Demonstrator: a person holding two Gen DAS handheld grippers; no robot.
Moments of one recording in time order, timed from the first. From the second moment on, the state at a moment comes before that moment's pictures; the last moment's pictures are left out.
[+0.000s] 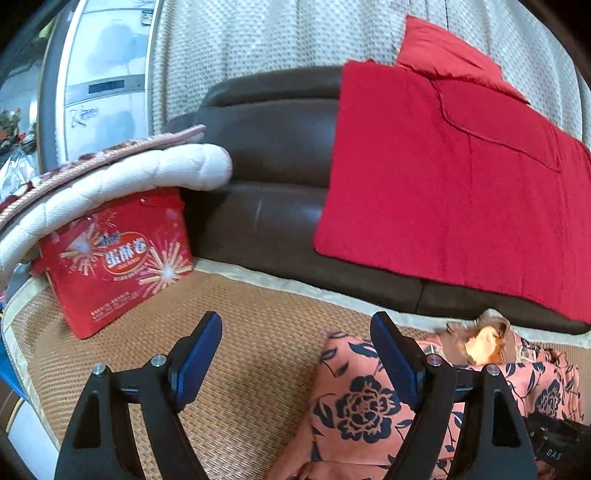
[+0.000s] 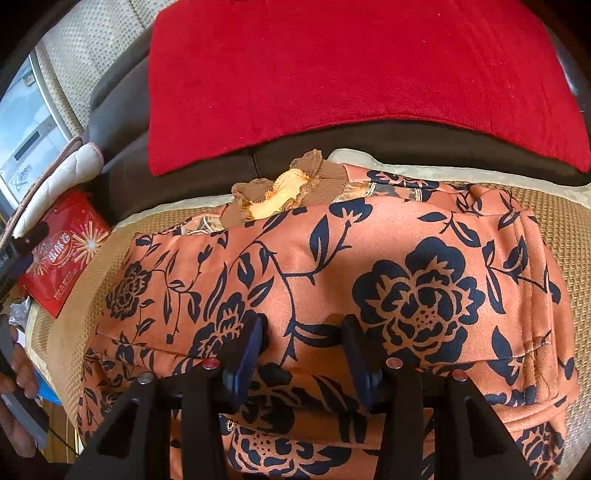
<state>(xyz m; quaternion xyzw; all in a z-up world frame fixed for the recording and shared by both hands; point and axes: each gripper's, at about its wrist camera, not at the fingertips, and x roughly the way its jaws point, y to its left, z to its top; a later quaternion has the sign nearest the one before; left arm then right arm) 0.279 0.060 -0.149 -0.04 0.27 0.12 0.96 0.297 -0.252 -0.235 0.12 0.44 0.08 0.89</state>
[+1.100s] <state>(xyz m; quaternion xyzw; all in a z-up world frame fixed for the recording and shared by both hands) 0.251 0.122 -0.123 -0.09 0.20 0.21 0.95 0.299 -0.253 -0.236 0.12 0.44 0.08 0.89</state>
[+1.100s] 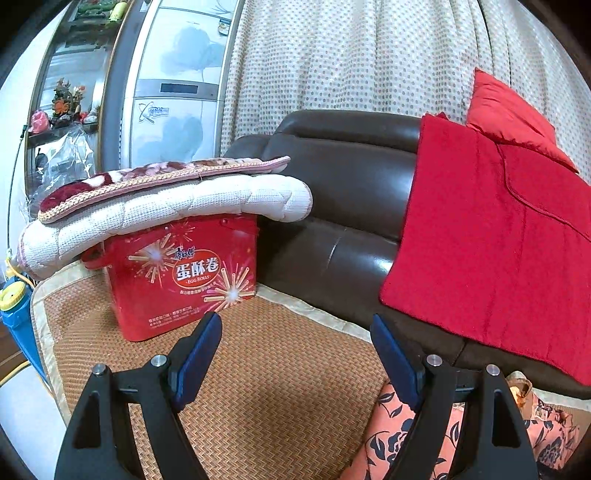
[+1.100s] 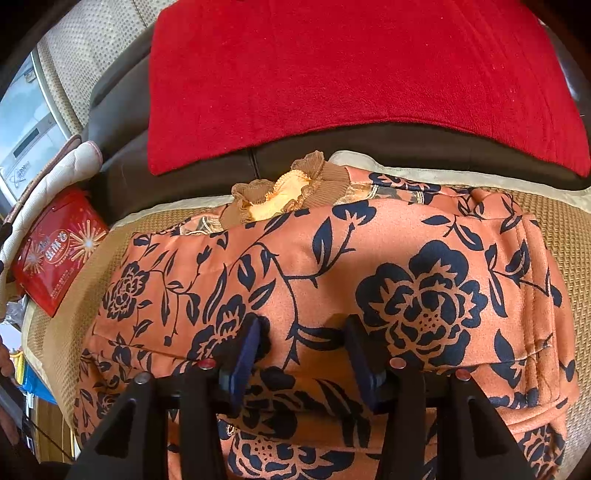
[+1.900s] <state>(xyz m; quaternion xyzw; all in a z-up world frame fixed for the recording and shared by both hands) 0.250 0.120 -0.122 -0.08 0.20 0.21 0.95 0.298 -0.256 -0.235 0.12 0.44 0.09 0.89</state>
